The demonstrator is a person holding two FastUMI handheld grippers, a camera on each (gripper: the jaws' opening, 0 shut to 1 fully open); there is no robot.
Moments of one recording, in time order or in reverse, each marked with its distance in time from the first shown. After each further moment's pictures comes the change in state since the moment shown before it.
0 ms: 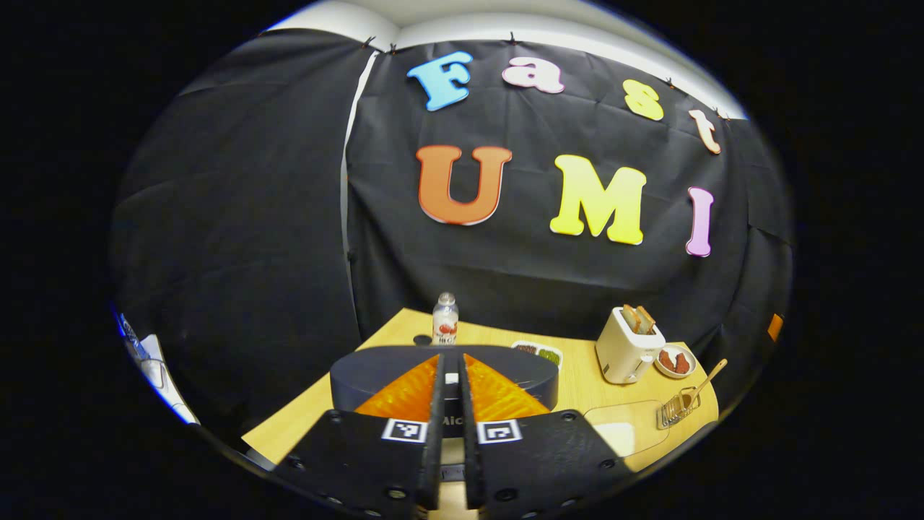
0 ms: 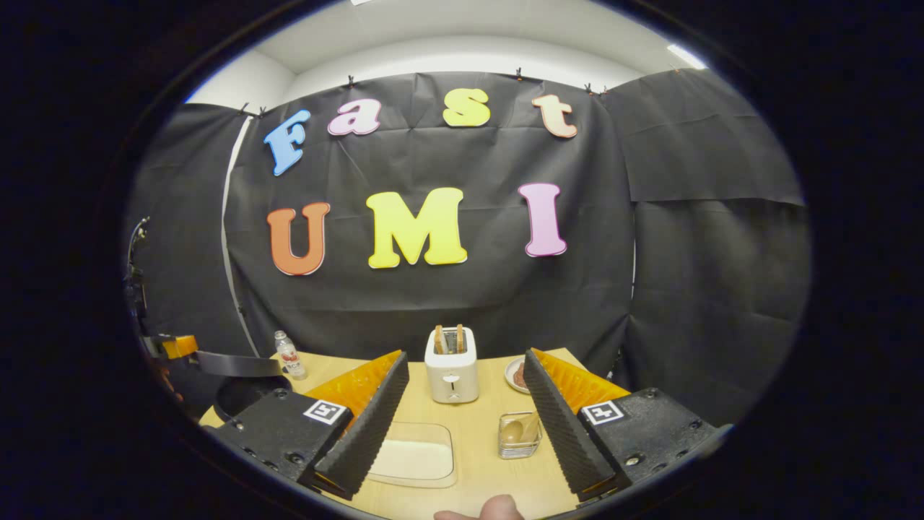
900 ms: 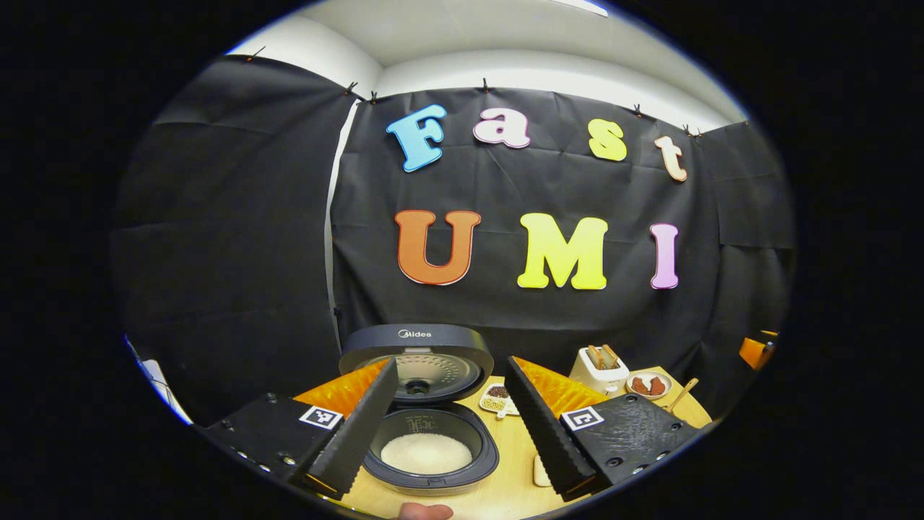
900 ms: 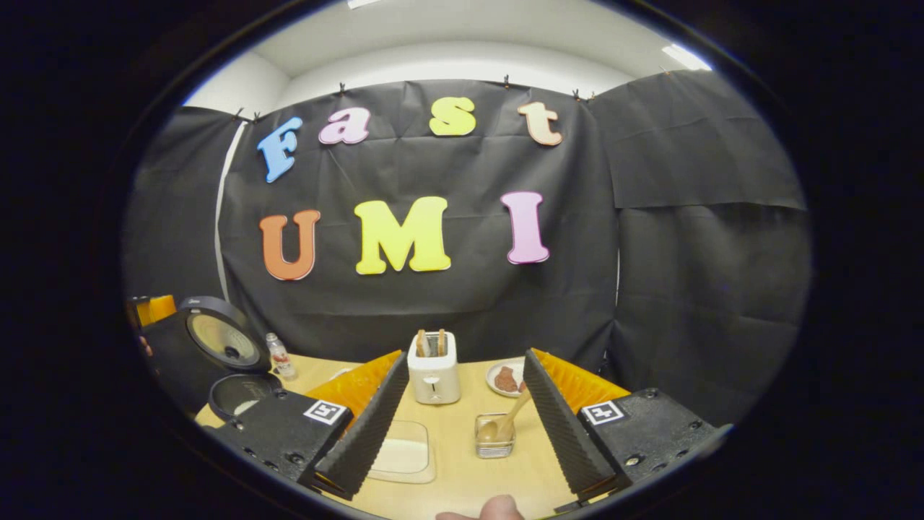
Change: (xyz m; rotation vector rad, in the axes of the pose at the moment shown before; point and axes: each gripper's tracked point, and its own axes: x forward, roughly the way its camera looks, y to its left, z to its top) left arm -0.075 -0.028 0.053 -0.002 -0.158 -0.029; right arm -0.027 -0.047 0.001 -0.013 -0.015 -0.034
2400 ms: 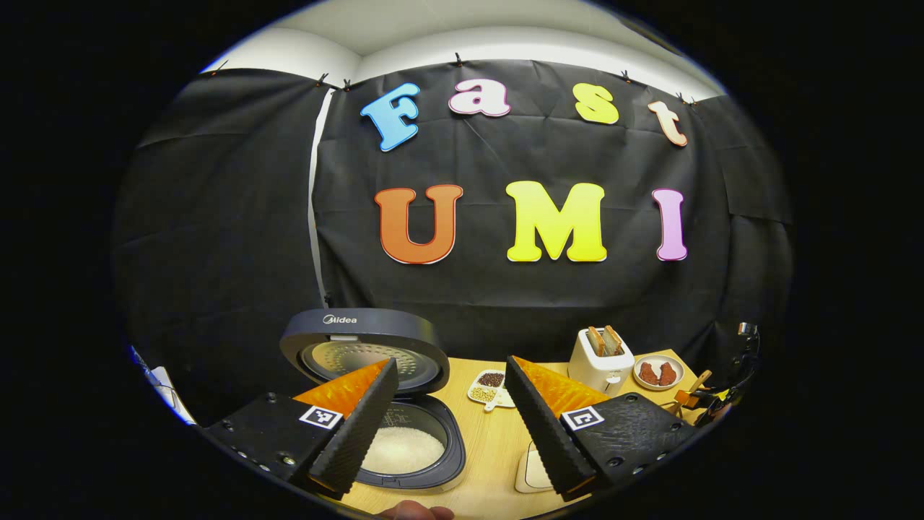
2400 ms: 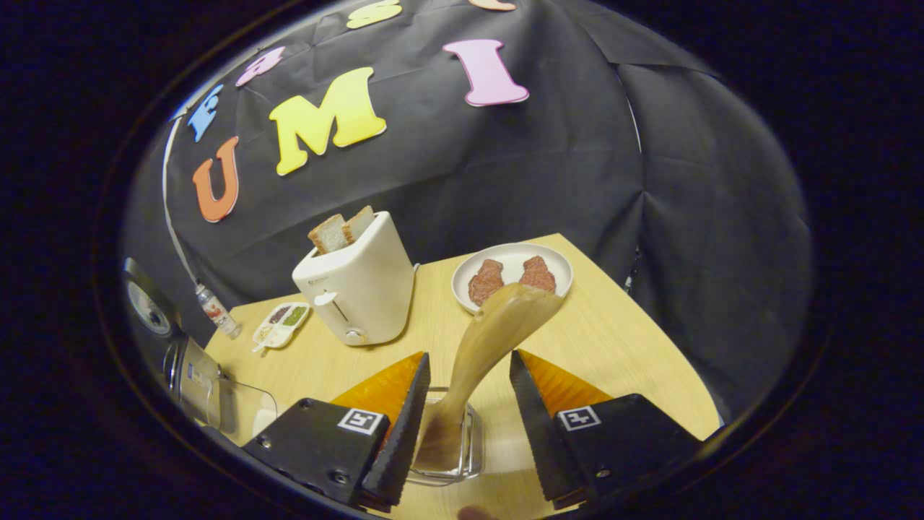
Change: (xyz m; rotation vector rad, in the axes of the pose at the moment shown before) left arm 0.058 -0.069 -0.032 0.075 0.117 0.048; right arm 0.248 -0.083 -0.236 0.199 0.427 0.058
